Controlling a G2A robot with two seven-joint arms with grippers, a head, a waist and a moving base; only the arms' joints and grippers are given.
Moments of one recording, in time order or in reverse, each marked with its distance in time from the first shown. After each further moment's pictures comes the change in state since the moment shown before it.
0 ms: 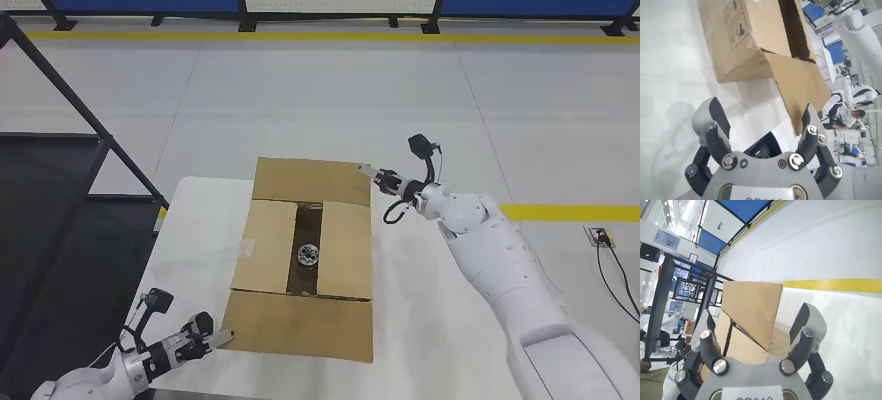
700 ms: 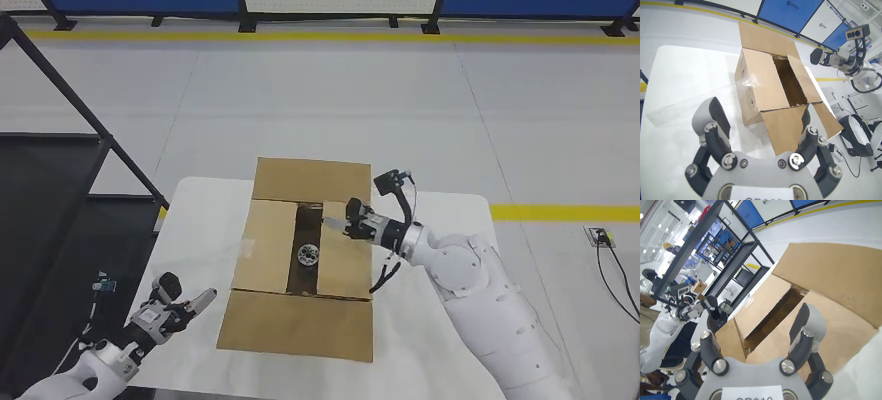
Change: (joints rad) left arm 0.111 -0.030 -0.087 -0.334 0.415 0.236 0.413; right arm -0.474 0.137 0.105 -0.944 -0.176 0.116 0.065
